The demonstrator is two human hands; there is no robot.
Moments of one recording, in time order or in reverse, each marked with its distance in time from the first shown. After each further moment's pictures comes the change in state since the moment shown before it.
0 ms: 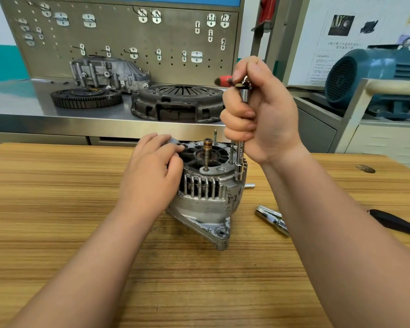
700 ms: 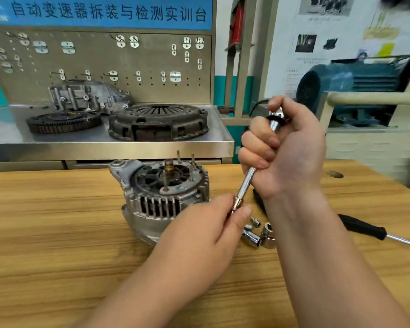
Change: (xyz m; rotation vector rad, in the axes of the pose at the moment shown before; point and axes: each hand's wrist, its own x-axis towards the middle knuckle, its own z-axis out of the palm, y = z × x) left_hand -0.052 0.126 -0.004 -0.281 -0.389 0.184; right_hand -0.057 -0.047 -0.007 0.292 0.524 -0.125
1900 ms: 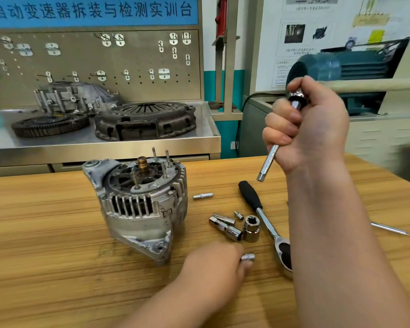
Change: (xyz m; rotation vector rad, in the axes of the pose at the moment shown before) left_hand 0.006 -0.019 0.099 0.424 -0.478 -0.139; right_hand 0.016 -0.056 -0.039 -0.068 0.197 -0.068
